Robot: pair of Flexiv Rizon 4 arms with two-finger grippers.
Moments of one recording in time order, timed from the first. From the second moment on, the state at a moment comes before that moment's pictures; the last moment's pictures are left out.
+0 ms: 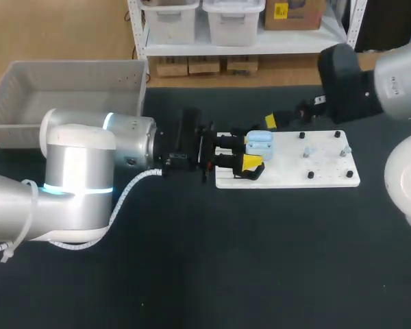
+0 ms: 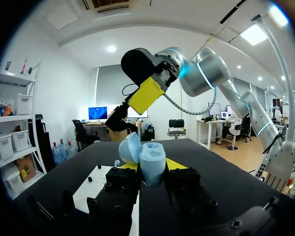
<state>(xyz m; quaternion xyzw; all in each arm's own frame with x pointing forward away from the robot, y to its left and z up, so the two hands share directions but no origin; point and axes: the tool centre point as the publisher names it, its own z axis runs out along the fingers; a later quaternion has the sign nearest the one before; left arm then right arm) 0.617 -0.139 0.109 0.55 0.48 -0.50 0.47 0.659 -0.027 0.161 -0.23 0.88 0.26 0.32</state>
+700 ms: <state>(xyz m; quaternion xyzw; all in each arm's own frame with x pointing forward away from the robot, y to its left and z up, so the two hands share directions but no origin) 0.612 -0.136 0.112 0.56 0.46 -0.48 0.49 0.703 -0.111 0.138 -0.23 0.92 0.14 0.28</state>
